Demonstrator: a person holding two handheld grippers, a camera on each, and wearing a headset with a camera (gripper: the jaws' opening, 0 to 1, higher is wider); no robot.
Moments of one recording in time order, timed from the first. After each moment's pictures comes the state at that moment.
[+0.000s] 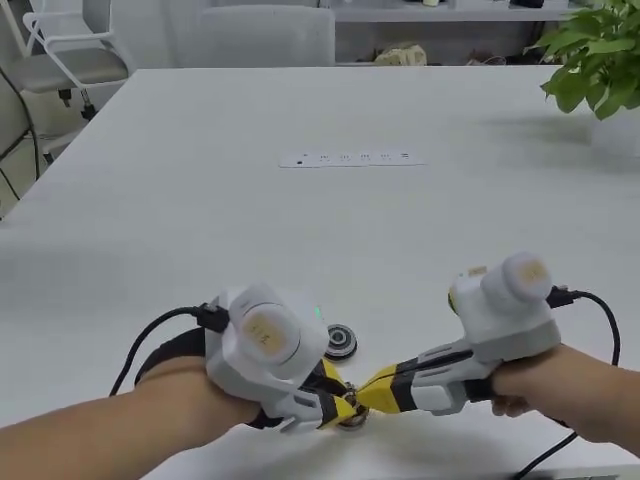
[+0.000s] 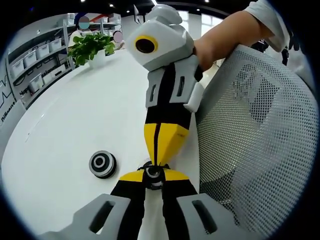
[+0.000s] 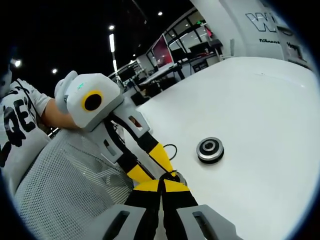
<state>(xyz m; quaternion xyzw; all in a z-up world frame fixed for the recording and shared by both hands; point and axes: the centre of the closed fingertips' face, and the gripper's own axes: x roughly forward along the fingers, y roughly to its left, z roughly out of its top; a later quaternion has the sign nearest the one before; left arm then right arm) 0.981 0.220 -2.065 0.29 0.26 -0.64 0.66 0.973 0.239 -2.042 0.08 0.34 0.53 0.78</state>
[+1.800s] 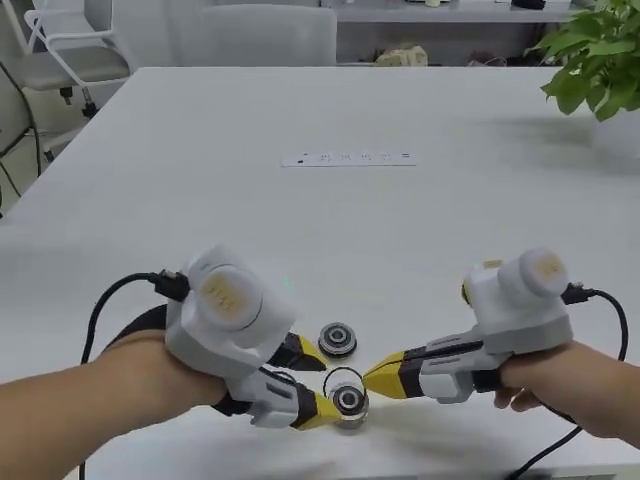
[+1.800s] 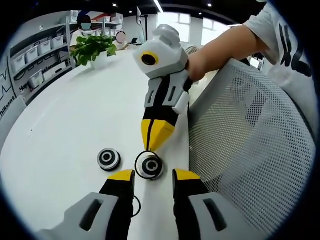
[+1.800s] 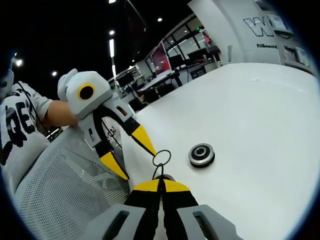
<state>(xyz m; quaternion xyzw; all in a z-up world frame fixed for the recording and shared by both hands) 0.979 0.246 -2.028 0.26 0.27 -0.65 0.66 0.984 0.219 -2.044 0.07 0.33 0.50 0.80</state>
